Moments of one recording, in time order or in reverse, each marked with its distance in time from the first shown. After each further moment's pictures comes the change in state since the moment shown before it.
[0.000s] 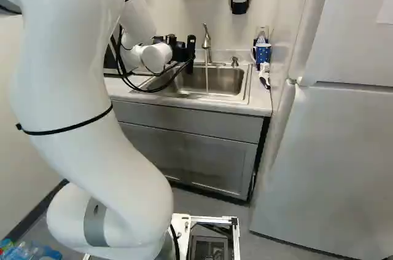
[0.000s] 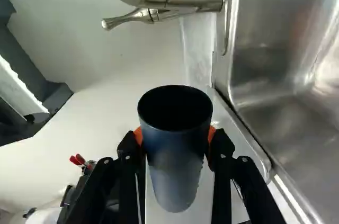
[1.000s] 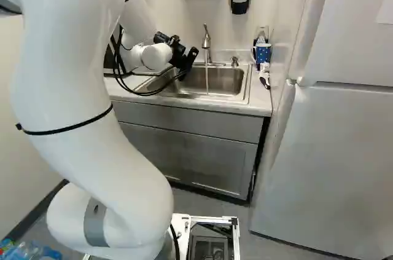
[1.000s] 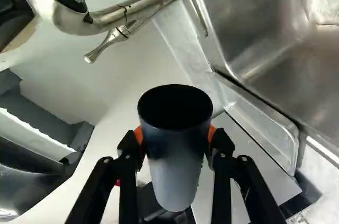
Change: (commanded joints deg) arm 0.0 0.0 0.0 0.0 0.0 26.5
